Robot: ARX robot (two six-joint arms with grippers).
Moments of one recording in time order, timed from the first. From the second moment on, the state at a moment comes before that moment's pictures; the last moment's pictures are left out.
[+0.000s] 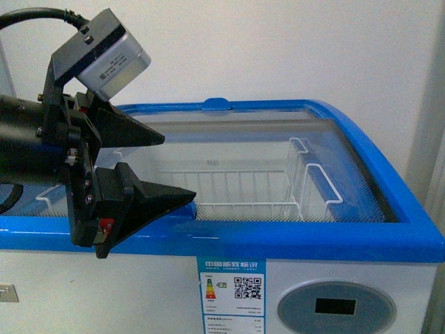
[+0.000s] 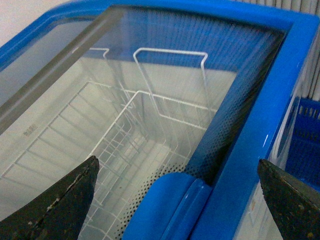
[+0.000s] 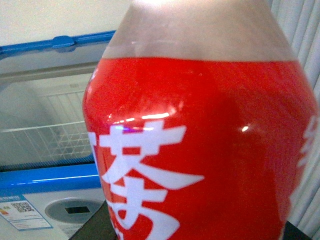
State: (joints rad) left arm -0.21 1.56 1.01 0.16 0.73 0.74; right arm 0.34 0.37 0.48 -0.19 0.51 0.17
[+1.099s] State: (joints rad) left arm -0.14 2.16 1.82 -0.03 0.68 0.97; right arm 0.34 0.37 0.48 -0.19 0.51 0.17
